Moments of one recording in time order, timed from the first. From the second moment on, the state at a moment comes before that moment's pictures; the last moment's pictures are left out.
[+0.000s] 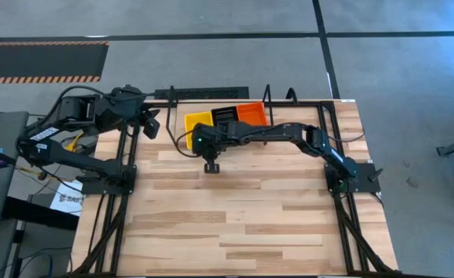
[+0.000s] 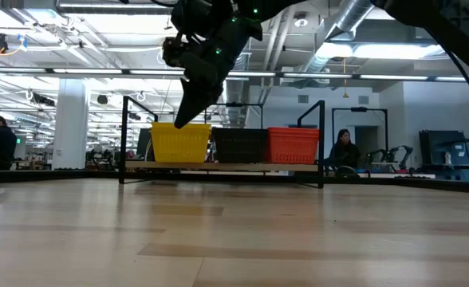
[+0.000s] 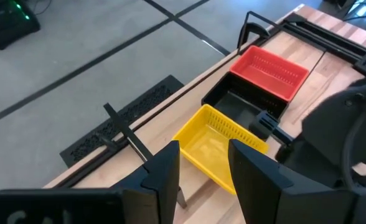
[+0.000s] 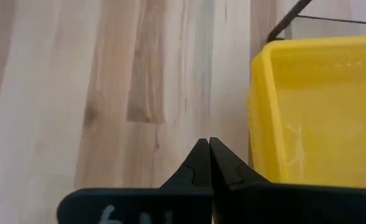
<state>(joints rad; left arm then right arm) 0.13 1.07 1.59 -1.30 -0.56 -0.47 -0.11 2.28 2.08 -0.78 -0.04 -0.19</state>
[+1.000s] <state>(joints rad) 0.13 1.07 1.59 -1.30 -0.56 -0.48 -0.10 2.33 2.08 -0.73 -0.06 -0.28</state>
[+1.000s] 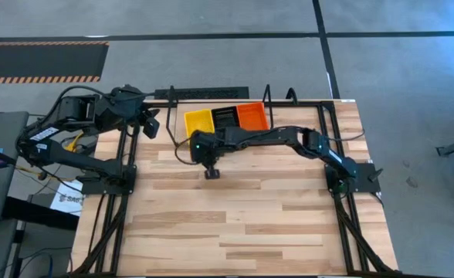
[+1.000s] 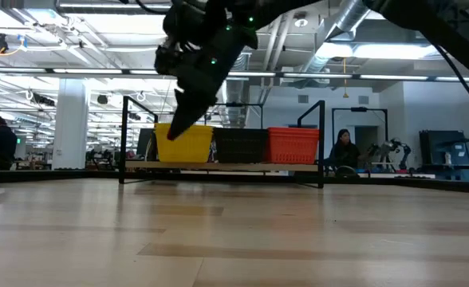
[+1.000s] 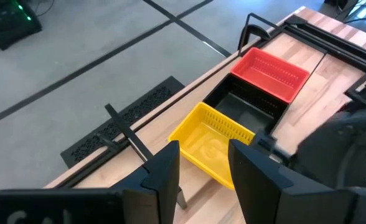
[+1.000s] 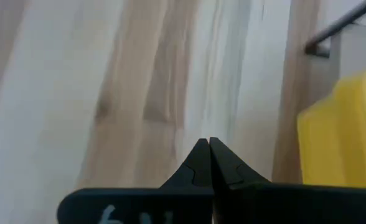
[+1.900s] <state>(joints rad) 0.13 1.07 1.59 -1.30 -0.56 -0.50 -0.14 2.40 2.28 -0.65 0.11 -0.42</state>
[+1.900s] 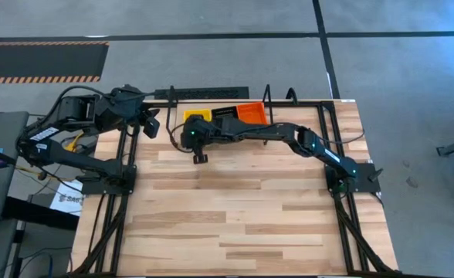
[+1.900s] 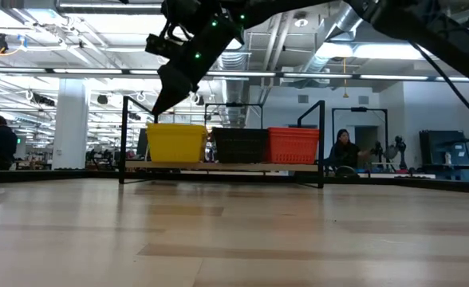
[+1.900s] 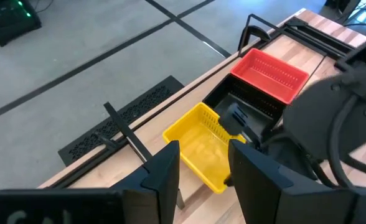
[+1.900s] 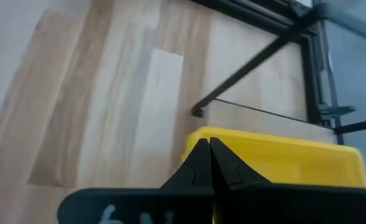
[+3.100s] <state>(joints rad) 0.13 1.07 1.59 -1.30 -0.56 -0.50 -0.13 2.44 2.26 -0.64 0.11 -0.45</state>
